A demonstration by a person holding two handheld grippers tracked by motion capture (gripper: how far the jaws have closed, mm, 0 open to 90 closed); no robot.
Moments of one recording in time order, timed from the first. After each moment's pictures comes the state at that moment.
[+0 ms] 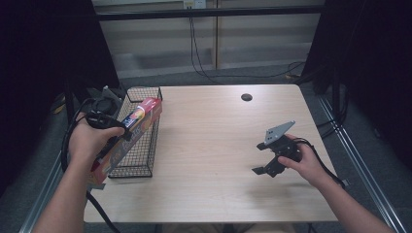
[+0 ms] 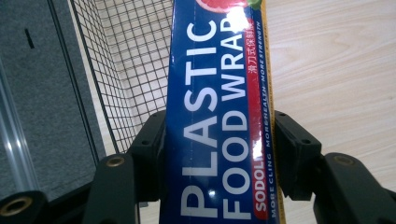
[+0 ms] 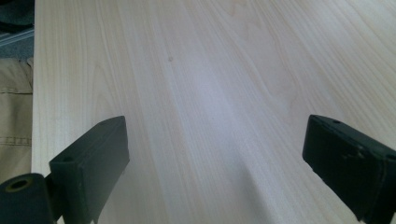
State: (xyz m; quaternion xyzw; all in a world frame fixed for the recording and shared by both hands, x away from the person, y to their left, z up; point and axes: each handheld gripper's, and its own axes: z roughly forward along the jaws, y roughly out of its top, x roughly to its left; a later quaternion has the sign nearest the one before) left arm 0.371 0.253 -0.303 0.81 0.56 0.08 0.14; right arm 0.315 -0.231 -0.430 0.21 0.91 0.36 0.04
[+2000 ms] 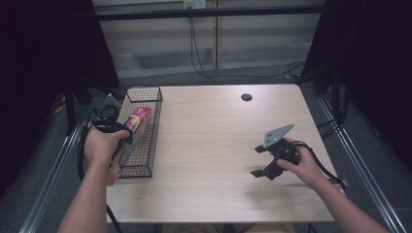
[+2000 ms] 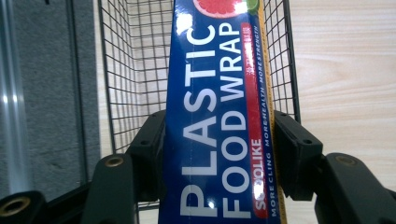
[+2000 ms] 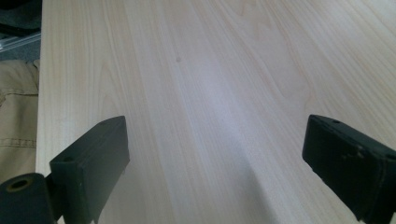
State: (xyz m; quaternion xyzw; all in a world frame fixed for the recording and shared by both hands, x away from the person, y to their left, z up) left arm 0.387 0.252 -0.347 0.75 0.65 0.08 0.12; right arm 0.311 -0.227 -0.438 0.21 0.91 0.37 0.03
